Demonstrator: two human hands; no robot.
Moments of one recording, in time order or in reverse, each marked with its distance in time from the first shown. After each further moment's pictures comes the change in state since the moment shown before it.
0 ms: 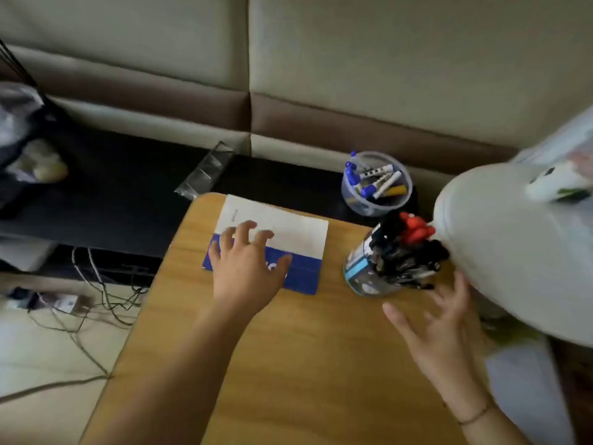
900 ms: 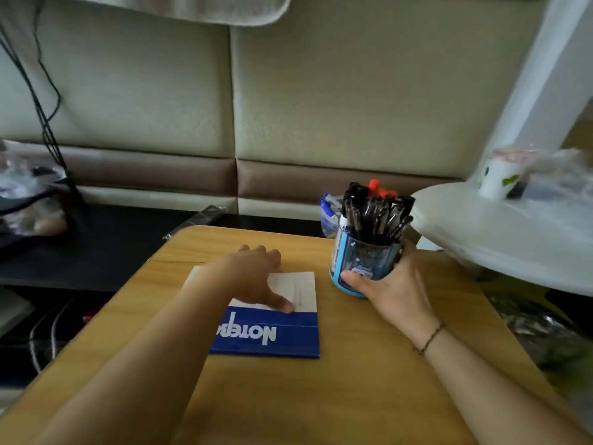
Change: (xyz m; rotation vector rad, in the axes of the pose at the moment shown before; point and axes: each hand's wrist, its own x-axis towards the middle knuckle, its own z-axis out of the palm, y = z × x) left_hand -0.009 0.007 0.037 0.515 -0.270 0.357; right_hand 0.047 0.075 0.063 0.118 0.239 -0.420
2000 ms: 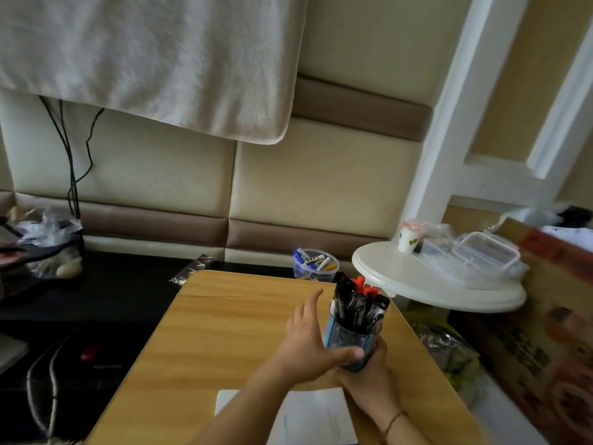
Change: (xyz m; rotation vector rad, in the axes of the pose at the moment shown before) left_hand -0.151 0.082 0.031 -0.876 0.348 0.344; right_hand -0.162 -0.062 -0.033 -0.149 0.002 0.329
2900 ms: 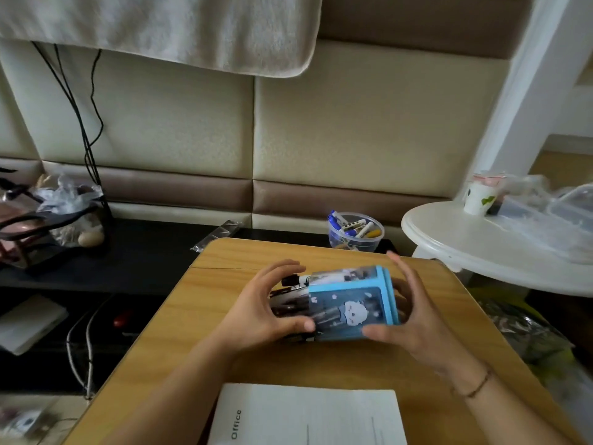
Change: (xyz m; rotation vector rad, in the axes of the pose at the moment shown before) left_hand 0.027 -0.102 -0.061 -0.147 0.094 0.156; right_hand 0.068 -0.026 -0.015 0.395 -0.501 -0.359
